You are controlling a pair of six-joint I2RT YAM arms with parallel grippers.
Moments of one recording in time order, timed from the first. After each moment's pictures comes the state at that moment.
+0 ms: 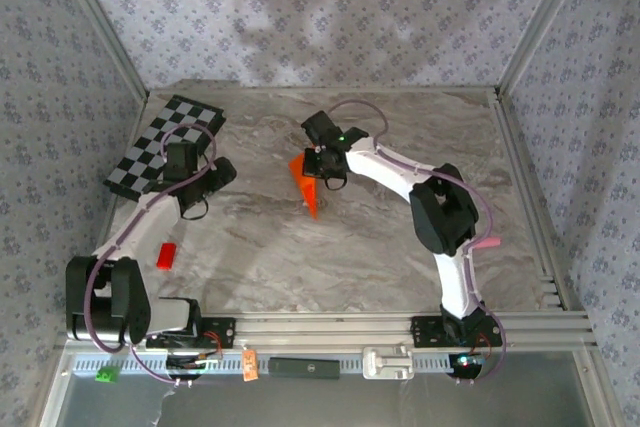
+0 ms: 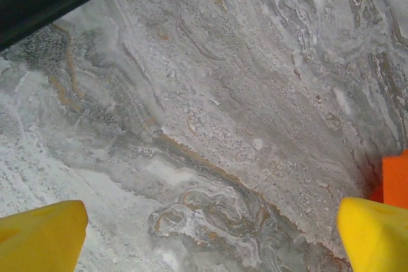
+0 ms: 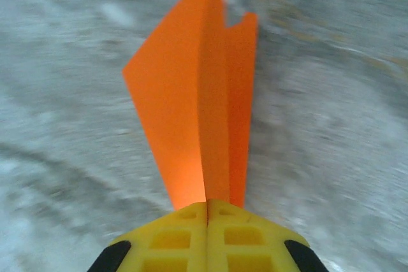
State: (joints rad) left arm -0.10 1.28 0.81 -0.40 0.02 -0.66; right arm 0.69 2.04 1.66 -0.62 -0.07 0.68
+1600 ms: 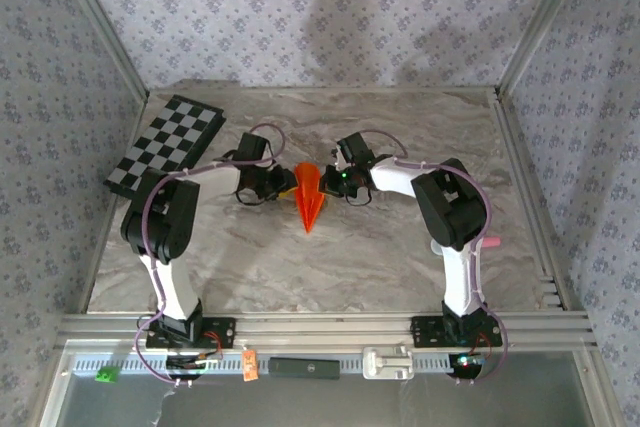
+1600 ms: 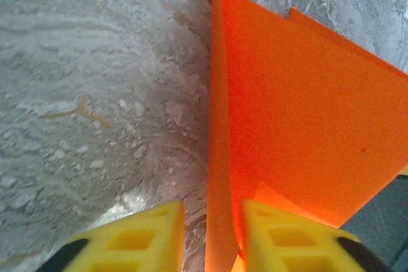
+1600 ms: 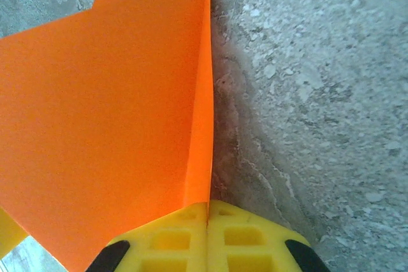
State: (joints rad) left arm -0.39 1.86 1.08 -0.23 0.48 -0.76; right arm 0.54 2.03 1.26 -0.18 -0.44 0.68
